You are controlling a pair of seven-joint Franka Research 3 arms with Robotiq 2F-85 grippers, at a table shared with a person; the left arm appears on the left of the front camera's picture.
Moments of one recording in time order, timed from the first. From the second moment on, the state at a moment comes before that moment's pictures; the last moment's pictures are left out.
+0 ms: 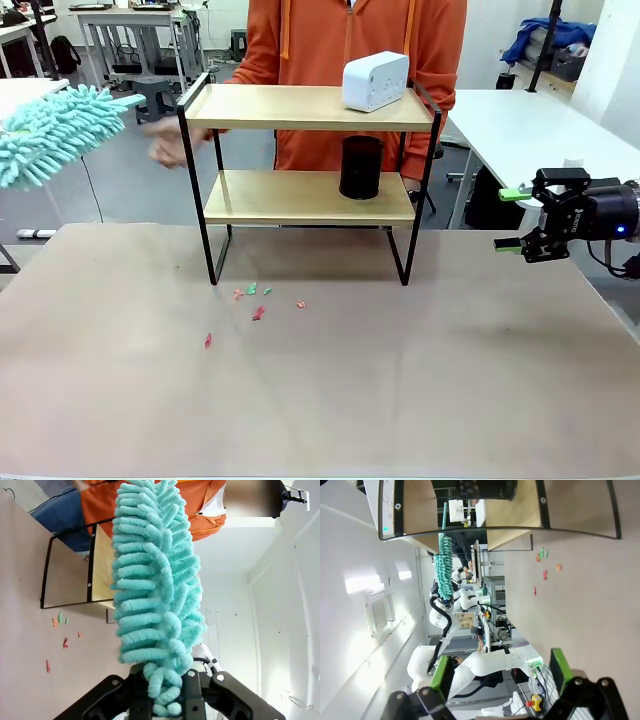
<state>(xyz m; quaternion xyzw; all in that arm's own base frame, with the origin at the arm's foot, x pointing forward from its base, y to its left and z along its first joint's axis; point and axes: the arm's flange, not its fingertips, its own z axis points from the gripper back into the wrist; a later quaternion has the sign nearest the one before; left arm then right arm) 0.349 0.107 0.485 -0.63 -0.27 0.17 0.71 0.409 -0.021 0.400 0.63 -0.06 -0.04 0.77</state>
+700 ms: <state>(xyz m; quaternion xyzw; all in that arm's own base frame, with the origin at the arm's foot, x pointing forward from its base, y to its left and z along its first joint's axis) 0.349 0.105 0.484 -0.63 -0.27 0.16 0.71 0.409 -0.021 0.400 0.63 -0.06 -0.04 0.77</state>
